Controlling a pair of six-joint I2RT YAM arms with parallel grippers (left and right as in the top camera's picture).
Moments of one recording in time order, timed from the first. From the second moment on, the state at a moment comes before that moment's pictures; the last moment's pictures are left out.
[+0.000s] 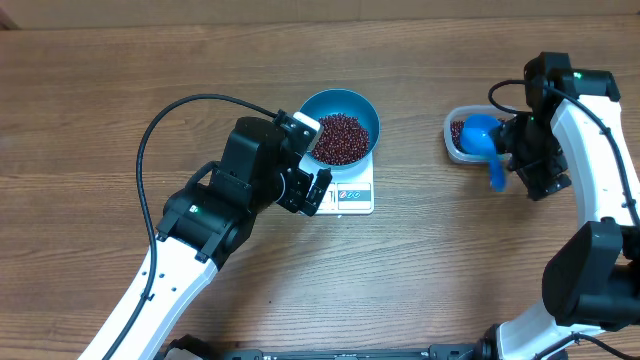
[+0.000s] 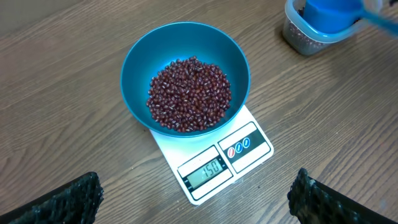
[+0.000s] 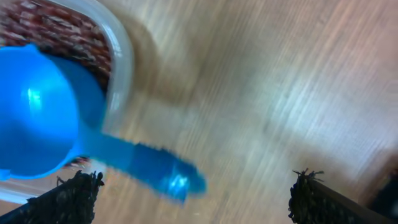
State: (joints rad) left arm -0.50 1.23 1.13 -0.66 0.06 0.03; right arm -0.11 1.80 1.57 -1.38 0.15 1.06
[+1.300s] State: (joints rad) left arm -0.50 1.23 1.13 -0.66 0.06 0.03; right arm -0.11 1.54 1.96 -1.58 0.15 0.44
